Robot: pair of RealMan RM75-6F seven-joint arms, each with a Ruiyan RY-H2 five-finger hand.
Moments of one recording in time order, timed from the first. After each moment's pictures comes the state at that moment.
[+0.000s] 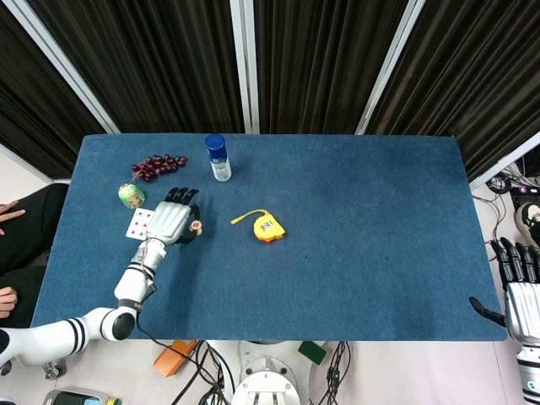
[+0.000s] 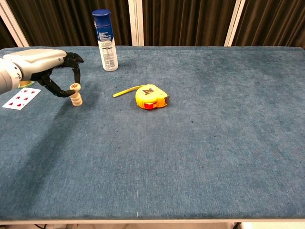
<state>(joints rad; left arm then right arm) -0.70 -1.57 -0.20 -1.38 1.01 0.93 0.41 -0.02 -1.14 0.06 -1.57 -1.55 1.61 -0.04</state>
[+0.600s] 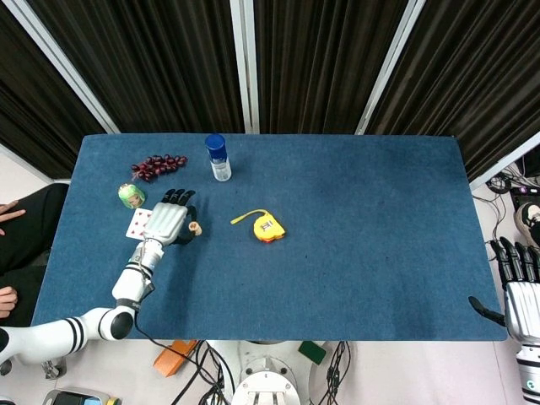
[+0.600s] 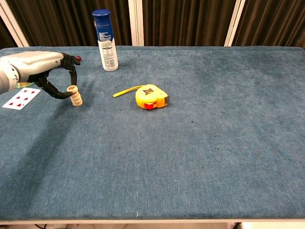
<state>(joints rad) -0.71 -1.56 -0.18 -1.38 0.97 0.93 0.42 -0.02 -1.14 0.06 -1.57 -1.55 1.60 -0.05</state>
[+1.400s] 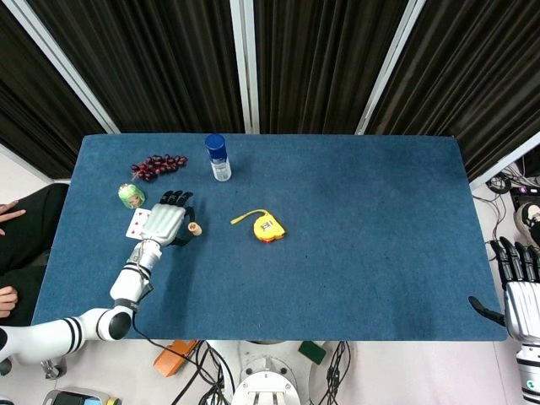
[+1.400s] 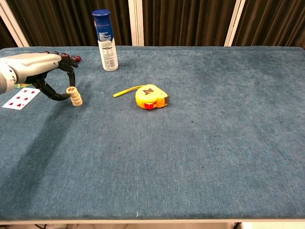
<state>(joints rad) -0.71 -1.54 -0.16 -1.39 0.95 0.93 0.41 -0.02 -1.14 0.06 -1.57 -1.54 1.60 -0.05</state>
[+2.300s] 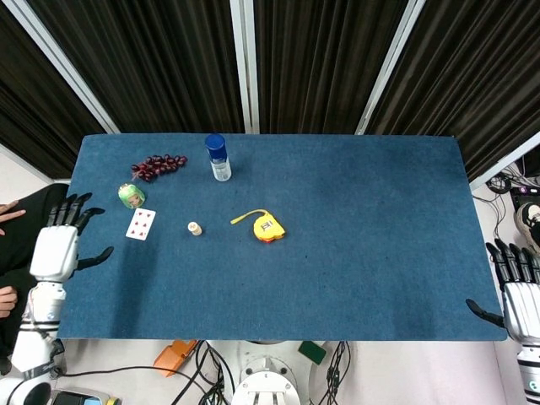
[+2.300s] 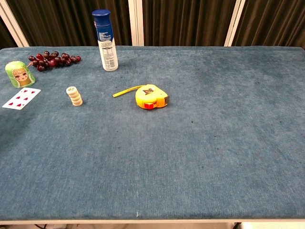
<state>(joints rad) -0.28 -1.24 -0.04 -1.57 1.34 1.50 0.01 -0.01 -1.12 0.04 -1.56 -1.57 1.58 0.02</state>
